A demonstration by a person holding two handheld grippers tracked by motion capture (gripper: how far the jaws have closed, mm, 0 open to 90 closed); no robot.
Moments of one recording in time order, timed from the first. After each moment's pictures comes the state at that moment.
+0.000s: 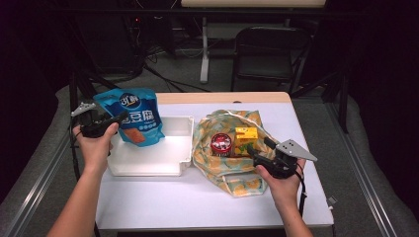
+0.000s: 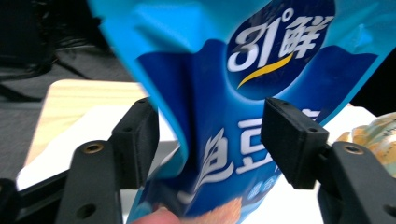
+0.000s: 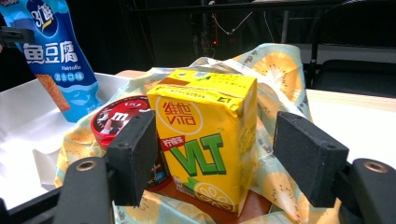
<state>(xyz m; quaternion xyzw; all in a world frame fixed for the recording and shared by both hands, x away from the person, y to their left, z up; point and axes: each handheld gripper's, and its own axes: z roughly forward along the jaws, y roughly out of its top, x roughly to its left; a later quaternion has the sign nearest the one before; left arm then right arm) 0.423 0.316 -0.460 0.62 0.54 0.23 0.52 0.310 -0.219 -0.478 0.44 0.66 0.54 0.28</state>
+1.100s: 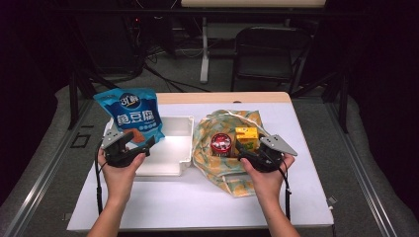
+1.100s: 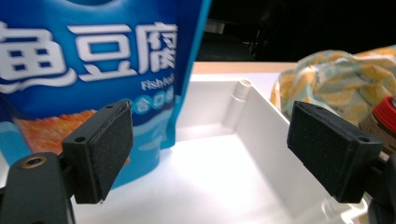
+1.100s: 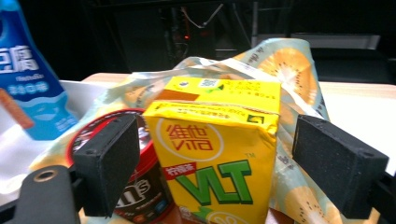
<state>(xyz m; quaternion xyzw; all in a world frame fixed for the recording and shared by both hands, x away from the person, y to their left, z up) 0.345 0.228 -0.480 0.65 0.50 0.24 0.52 0.327 -0.181 -0.480 0.50 0.63 0.51 0.31</state>
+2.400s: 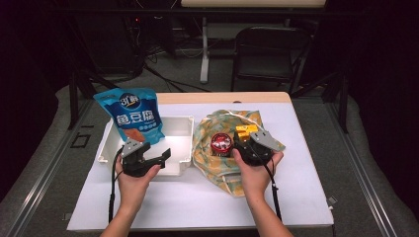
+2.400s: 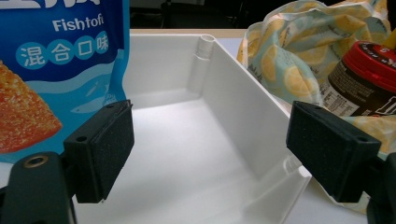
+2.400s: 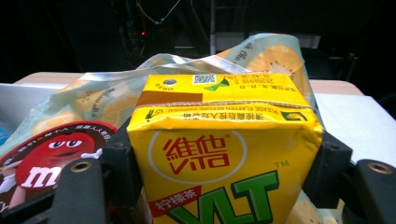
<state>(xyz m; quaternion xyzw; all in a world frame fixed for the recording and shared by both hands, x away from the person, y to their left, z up) 0.334 0.193 -0.502 0.69 0.48 0.20 0.50 0.350 -0.154 -0.490 0.54 0.60 0.45 0.37</state>
